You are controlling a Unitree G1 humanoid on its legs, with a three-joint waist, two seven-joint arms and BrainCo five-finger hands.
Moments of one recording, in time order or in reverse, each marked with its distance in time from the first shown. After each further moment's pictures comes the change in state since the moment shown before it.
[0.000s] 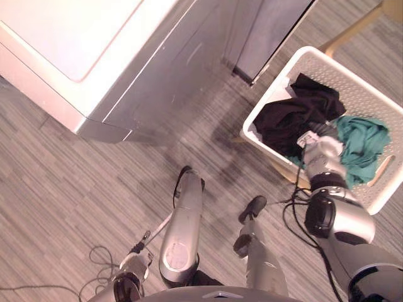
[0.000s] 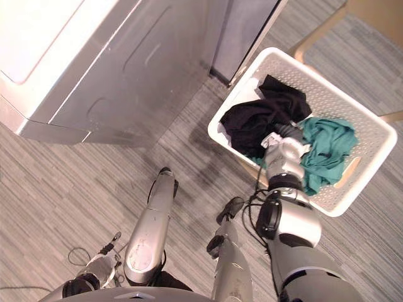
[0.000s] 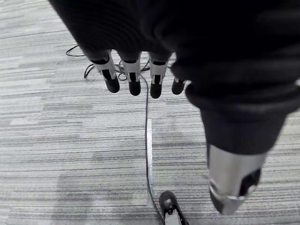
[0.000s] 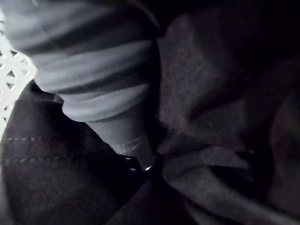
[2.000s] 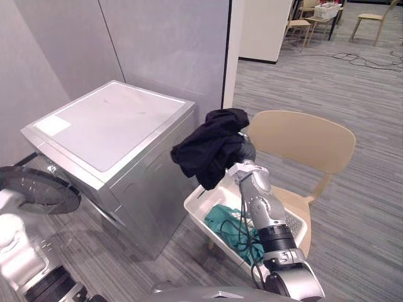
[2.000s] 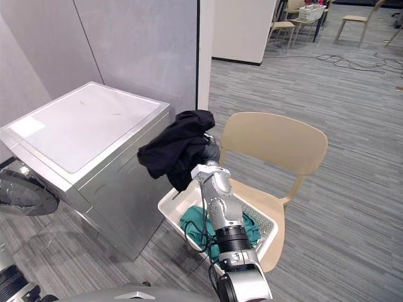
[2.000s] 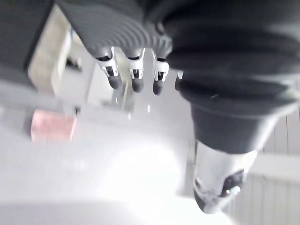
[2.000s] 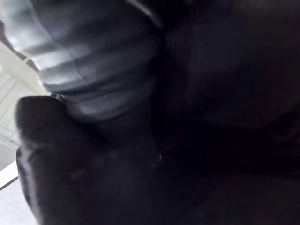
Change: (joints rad) left arm 0.109 0.197 -0.088 -1.596 0.093 -0.046 0.263; right arm 0.496 0.337 0.591 -0.871 0.176 0.078 0.154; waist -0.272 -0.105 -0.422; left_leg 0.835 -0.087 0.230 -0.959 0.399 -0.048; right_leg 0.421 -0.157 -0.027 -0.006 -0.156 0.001
